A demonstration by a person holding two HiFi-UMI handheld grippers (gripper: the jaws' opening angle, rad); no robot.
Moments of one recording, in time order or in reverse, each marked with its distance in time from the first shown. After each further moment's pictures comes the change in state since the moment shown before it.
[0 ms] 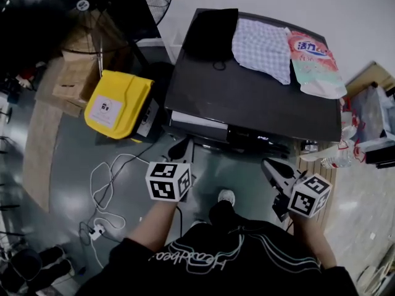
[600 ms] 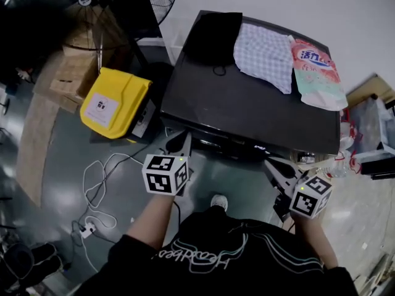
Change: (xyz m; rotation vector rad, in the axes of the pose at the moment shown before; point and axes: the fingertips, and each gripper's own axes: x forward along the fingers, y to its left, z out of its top) left arm 0.031 0.009 0.023 -0.012 -0.048 0.005; right arm 0.008 -0.020 0.025 -0.056 0.030 0.024
